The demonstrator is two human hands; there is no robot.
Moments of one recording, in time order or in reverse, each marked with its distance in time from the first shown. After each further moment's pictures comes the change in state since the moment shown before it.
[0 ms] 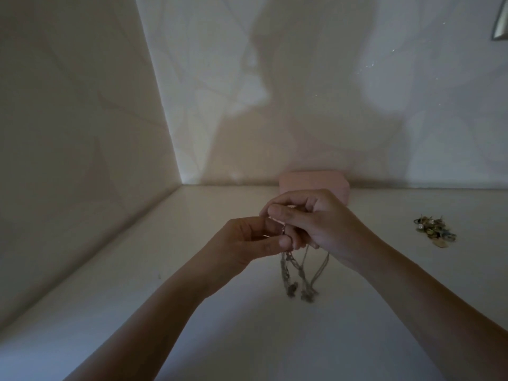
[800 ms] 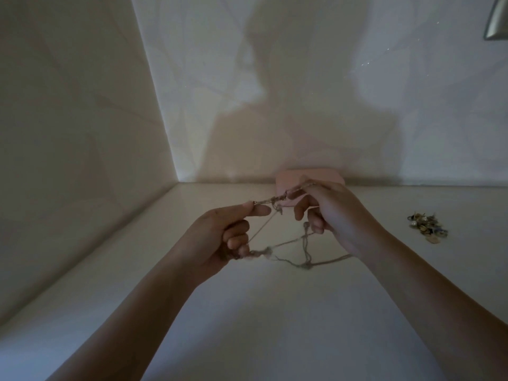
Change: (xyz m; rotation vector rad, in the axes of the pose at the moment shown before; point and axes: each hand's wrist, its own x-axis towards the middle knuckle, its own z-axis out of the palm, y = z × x) left_hand 0.000 0.017 -0.006 -0.413 0.304 -0.230; right_hand 0.010 0.010 -0.017 0.096 0.346 0.257
